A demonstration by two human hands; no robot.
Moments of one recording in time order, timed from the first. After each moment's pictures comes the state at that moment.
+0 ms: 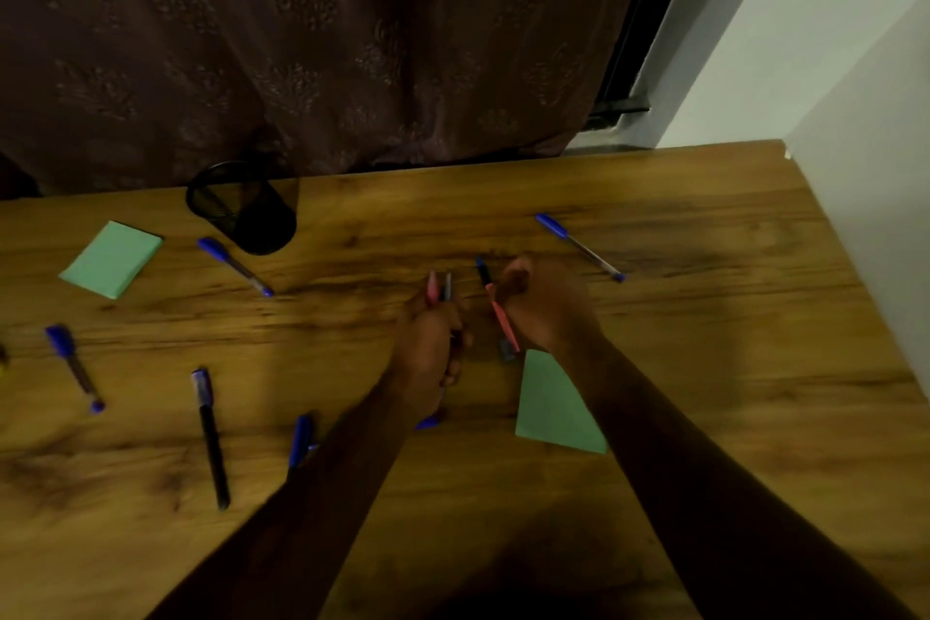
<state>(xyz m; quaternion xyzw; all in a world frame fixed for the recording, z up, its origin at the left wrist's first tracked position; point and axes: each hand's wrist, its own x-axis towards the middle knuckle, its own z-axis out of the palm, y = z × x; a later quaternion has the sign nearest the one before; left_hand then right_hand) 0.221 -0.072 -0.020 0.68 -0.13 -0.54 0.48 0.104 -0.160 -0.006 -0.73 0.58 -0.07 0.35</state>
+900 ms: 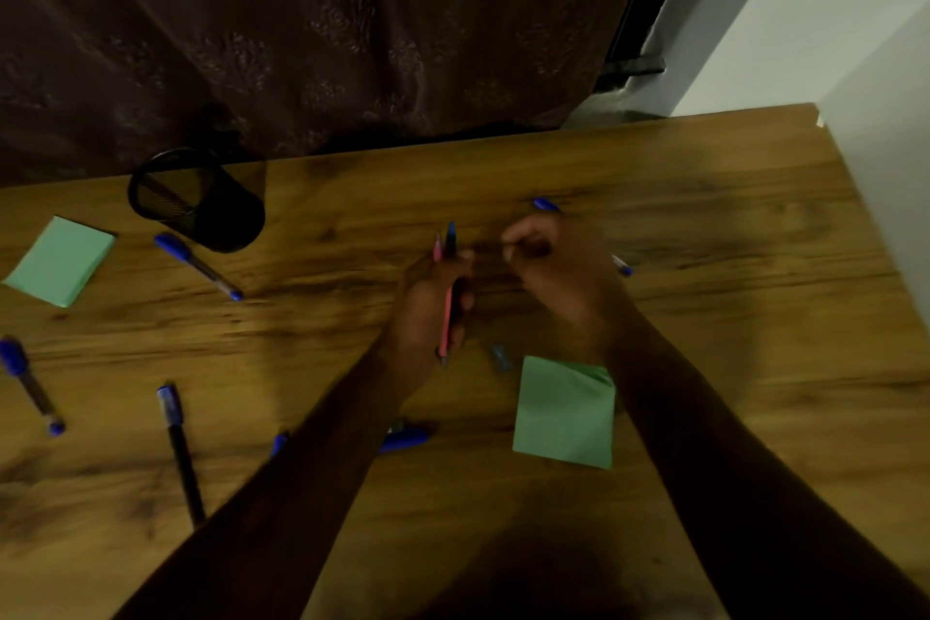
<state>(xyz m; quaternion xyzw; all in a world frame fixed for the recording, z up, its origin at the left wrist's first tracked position) 0.232 -0.120 -0.024 0.62 -0.15 -0.60 0.48 0.092 -0.196 0.006 -0.68 0.56 -0.14 0.45</state>
